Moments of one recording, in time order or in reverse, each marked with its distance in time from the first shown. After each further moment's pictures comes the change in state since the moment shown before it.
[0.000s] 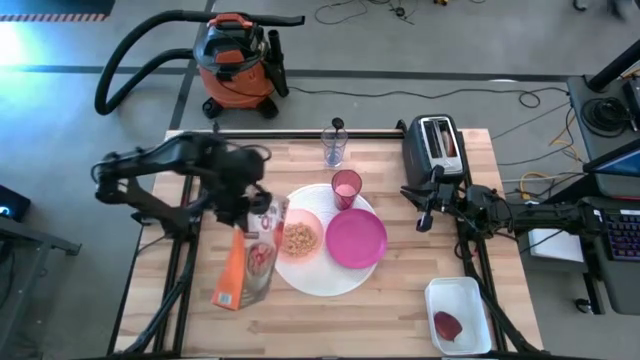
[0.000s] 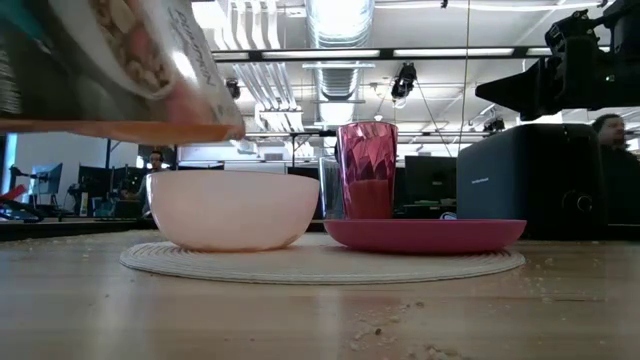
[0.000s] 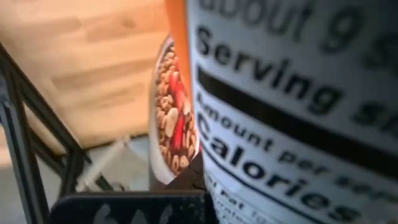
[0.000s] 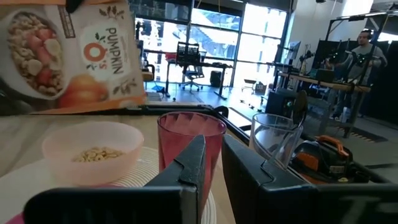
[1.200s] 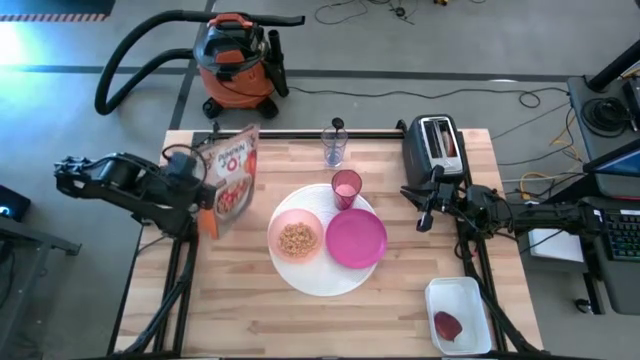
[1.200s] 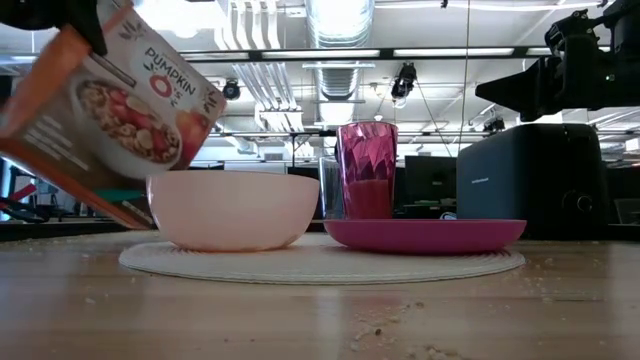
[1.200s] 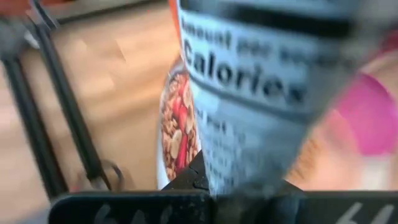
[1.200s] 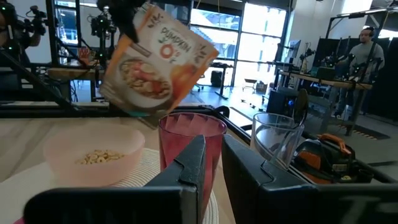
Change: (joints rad) left arm -0.269 -0.569 -0.520 0.001 -0.997 0.191; right arm 0.000 -0.001 0.000 0.002 0.000 0.016
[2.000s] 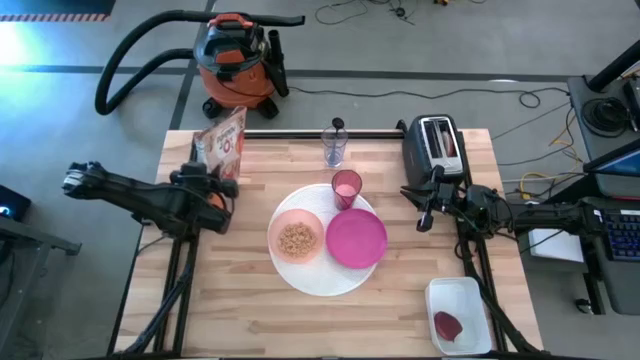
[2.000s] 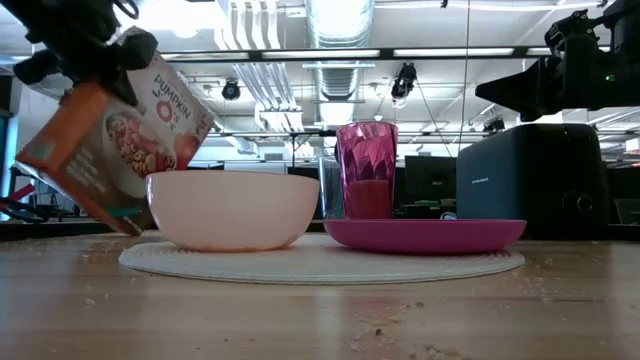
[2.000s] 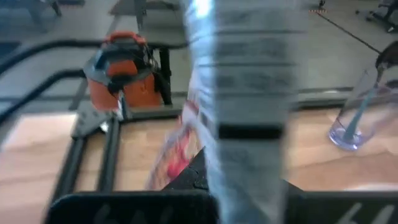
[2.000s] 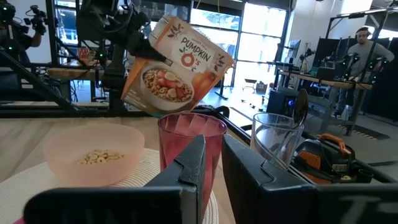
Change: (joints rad) left arm 0.031 0.117 -0.436 0.159 -0.567 -0.378; right arm 0.000 0.000 0.000 0.000 0.000 0.000
